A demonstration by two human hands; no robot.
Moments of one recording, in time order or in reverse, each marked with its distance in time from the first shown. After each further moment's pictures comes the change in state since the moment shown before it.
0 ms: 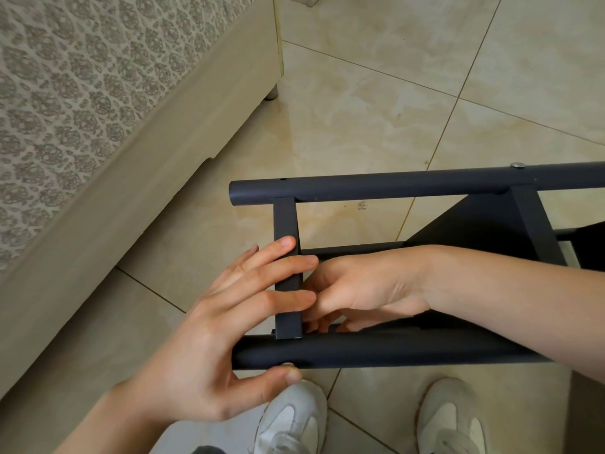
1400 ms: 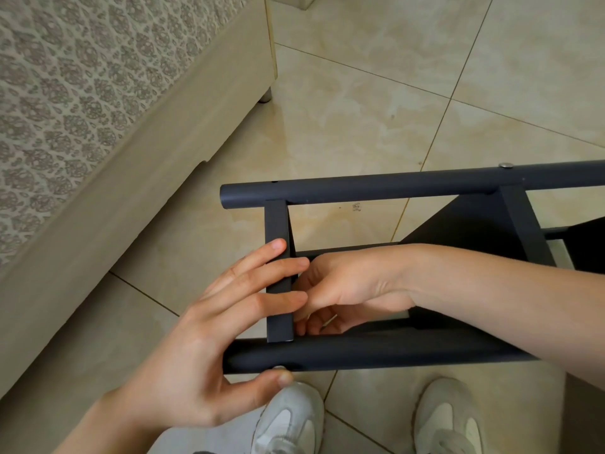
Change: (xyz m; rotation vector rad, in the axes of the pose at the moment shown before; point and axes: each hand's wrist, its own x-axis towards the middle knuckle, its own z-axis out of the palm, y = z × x) left_hand 0.001 -0.001 0.002 0.005 0.009 0.018; right_hand 0.007 0.000 -0.005 0.140 -0.033 -0.009
